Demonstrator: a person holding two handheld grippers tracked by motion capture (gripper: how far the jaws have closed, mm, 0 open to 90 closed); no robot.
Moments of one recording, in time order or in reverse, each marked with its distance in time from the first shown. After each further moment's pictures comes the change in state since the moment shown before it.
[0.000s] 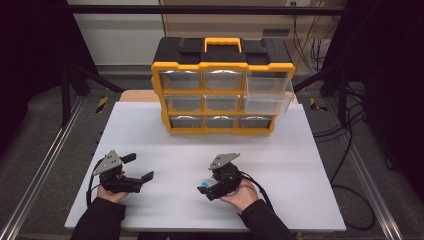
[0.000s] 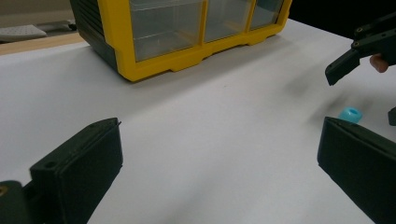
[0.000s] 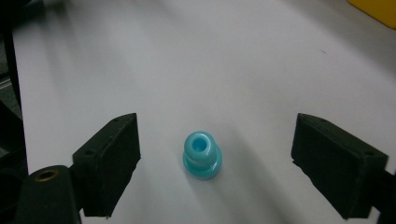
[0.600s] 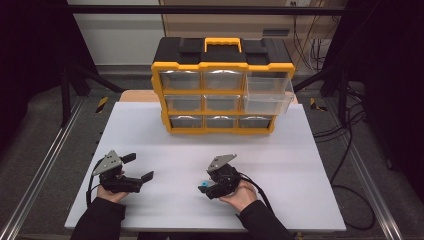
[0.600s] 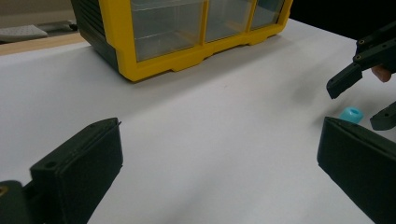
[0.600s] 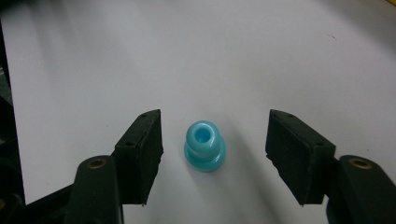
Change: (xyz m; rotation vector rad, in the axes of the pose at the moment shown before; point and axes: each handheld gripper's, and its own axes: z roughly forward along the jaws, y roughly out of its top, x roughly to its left) left arm 0.000 0.000 0.000 0.002 0.002 0.001; right arm 0.003 -0.001 0.005 0.048 -0.011 -0.005
